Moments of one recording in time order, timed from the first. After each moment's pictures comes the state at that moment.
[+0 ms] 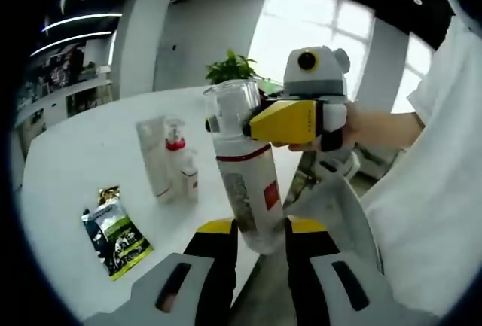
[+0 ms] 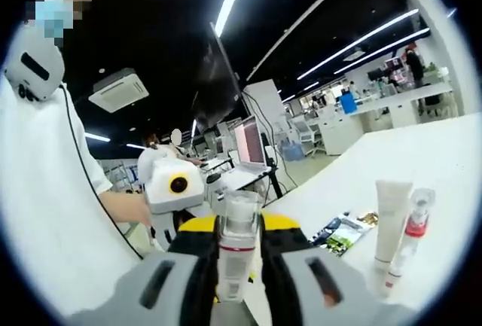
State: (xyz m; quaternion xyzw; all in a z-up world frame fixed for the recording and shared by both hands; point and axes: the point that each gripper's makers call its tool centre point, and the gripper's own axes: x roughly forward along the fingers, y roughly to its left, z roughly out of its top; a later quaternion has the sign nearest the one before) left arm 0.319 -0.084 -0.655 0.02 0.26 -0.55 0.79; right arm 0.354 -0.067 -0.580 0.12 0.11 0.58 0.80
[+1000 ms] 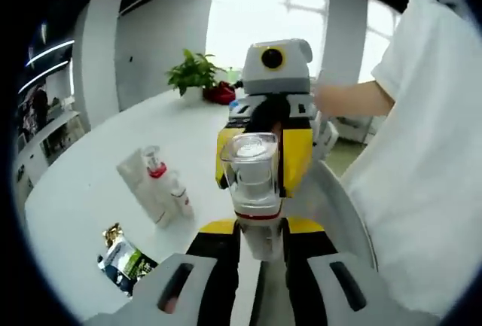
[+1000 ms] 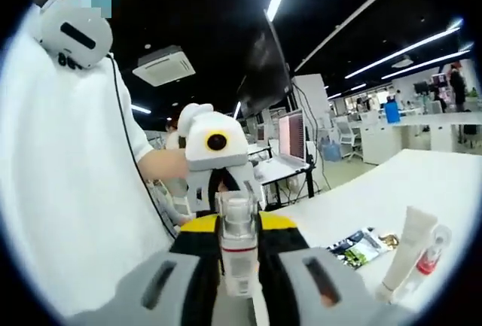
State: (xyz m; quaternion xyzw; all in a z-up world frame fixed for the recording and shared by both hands) left arm 0.310 -0.086 -0.623 0.13 0.24 -0.63 0.73; right arm 0.317 -0.060 -0.573 0.04 0.07 0.69 0.72
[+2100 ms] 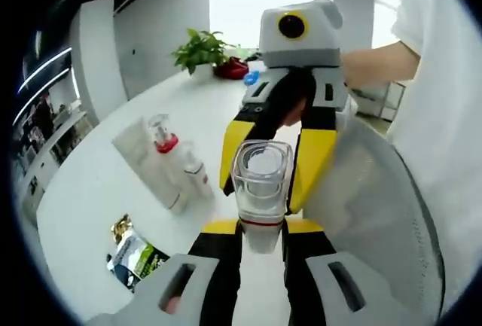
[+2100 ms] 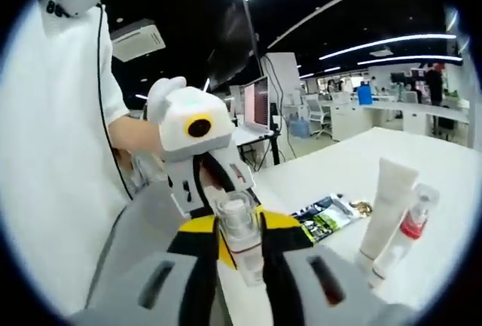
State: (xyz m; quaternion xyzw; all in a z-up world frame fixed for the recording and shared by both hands) left arm 0.359 -0.094 -0.701 0.19 0.25 -0.59 0.74; right arm 0.360 -0.070 -0.649 0.01 0.14 0.60 0.78
